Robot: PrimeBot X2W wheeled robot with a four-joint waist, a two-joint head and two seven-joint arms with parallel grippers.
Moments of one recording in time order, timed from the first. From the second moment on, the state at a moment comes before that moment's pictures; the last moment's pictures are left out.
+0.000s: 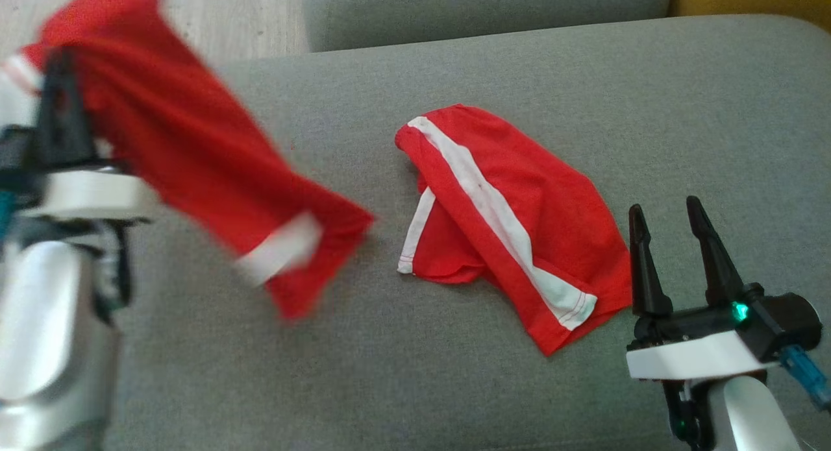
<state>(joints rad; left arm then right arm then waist) -0.45 0.27 -0.14 0.23 -0.18 0.22 -0.26 -0.03 -0.04 0.06 0.05 0.11 0.12 -0.26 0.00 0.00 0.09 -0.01</state>
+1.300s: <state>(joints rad) -0.33 0.21 -0.12 0.26 -0.19 0.22 -0.25 -0.03 -0.04 0.03 0.06 0.10 0.12 -0.26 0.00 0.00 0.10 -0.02</state>
